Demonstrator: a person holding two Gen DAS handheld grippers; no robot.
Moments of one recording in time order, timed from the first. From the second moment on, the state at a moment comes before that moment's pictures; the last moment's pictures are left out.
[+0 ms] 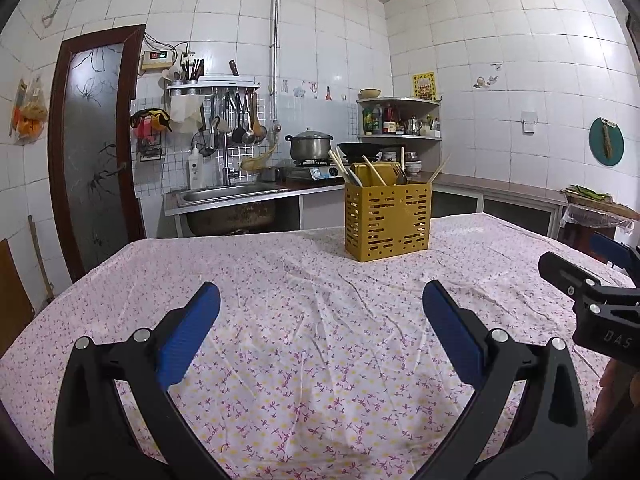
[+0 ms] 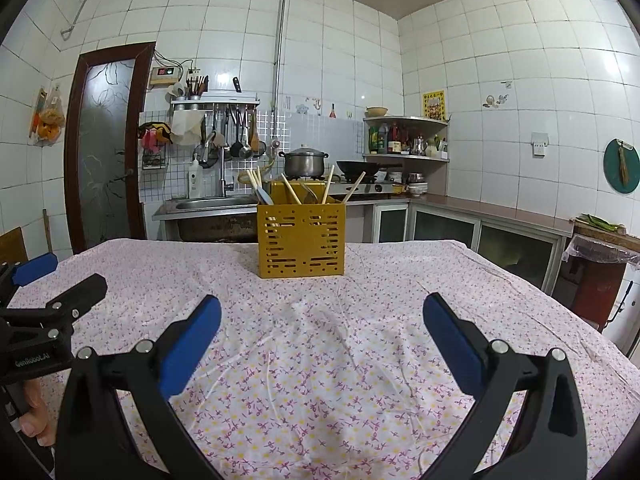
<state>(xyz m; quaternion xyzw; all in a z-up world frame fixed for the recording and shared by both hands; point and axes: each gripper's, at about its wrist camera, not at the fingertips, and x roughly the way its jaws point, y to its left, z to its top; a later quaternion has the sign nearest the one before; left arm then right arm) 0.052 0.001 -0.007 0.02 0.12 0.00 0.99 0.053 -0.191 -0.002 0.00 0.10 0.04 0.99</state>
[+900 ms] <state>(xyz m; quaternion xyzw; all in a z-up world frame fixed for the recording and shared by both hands) 0.052 0.000 -0.007 0.02 0.12 0.00 0.99 0.053 -0.192 0.000 0.00 0.10 0.04 0.99</state>
